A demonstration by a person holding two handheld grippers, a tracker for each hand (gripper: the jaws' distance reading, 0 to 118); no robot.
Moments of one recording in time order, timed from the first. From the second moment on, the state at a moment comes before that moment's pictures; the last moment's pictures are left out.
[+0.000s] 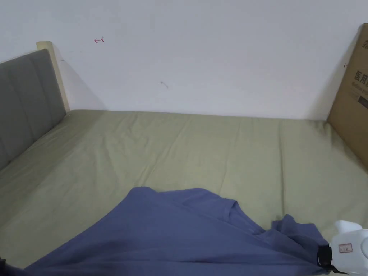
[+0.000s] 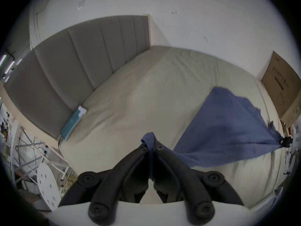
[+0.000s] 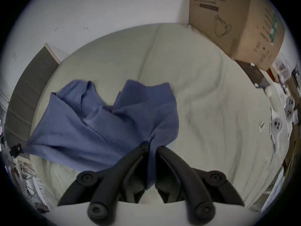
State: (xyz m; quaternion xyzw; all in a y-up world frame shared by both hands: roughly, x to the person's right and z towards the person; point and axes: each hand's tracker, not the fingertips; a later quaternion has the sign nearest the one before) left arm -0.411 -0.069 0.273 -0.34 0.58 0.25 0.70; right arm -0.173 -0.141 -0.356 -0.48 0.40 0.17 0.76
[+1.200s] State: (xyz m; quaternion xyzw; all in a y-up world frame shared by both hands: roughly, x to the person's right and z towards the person) left arm -0.298 -0.099 0.166 -0.31 0.41 0.24 0.82; right arm -0.032 -0.152 -0.272 -0.43 0.40 0.08 0.80
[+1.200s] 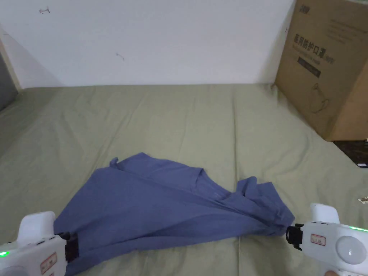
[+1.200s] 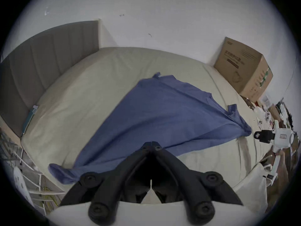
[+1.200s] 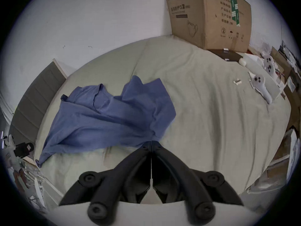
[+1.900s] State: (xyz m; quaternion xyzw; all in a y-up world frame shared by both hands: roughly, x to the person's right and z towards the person) left arm -0.346 -0.128 0.095 -0.38 0.36 0.23 0.82; right arm -0.096 -0.187 -0.329 -0.47 0.40 0.09 0.78
